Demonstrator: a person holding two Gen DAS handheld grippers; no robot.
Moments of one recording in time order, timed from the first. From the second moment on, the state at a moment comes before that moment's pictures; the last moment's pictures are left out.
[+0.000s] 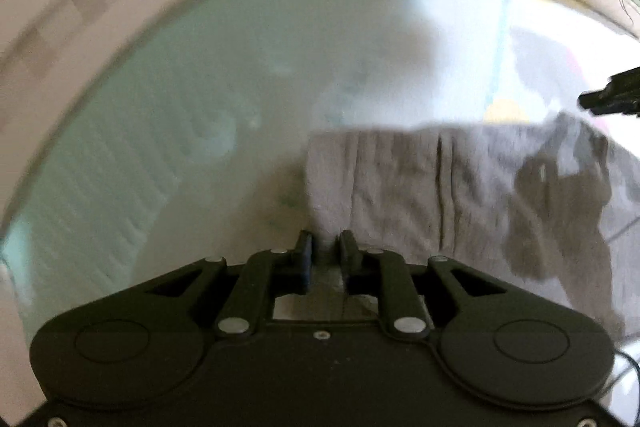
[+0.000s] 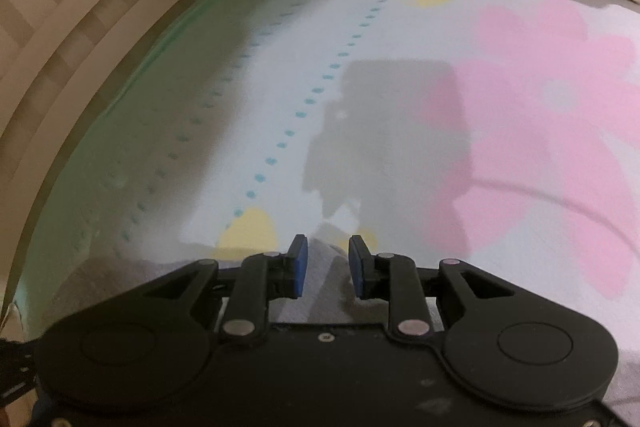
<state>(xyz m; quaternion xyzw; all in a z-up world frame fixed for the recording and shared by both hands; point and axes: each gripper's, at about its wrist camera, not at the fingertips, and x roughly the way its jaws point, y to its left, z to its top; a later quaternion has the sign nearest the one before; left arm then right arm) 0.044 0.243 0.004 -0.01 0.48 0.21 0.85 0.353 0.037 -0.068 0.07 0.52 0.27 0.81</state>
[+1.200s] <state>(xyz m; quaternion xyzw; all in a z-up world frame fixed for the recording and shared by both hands) 0.071 0.167 -0.073 0.00 0.54 0.09 0.83 0.362 0.065 -0.102 0.02 0.52 0.25 0.82</state>
